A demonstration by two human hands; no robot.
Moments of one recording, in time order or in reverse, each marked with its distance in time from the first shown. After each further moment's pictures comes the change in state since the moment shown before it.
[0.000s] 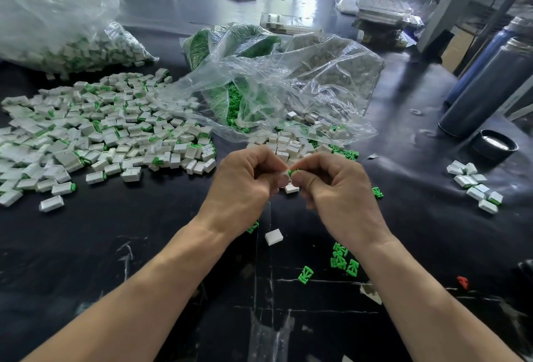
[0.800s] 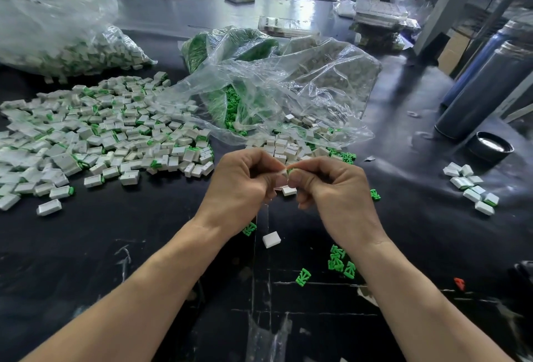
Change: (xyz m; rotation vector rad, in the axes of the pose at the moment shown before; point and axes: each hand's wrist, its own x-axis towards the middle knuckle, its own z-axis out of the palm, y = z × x) left_hand 0.004 0.001 0.001 -0.087 0.002 -0.060; right_hand -0.001 -0.003 0.001 0.234 0.035 0.050
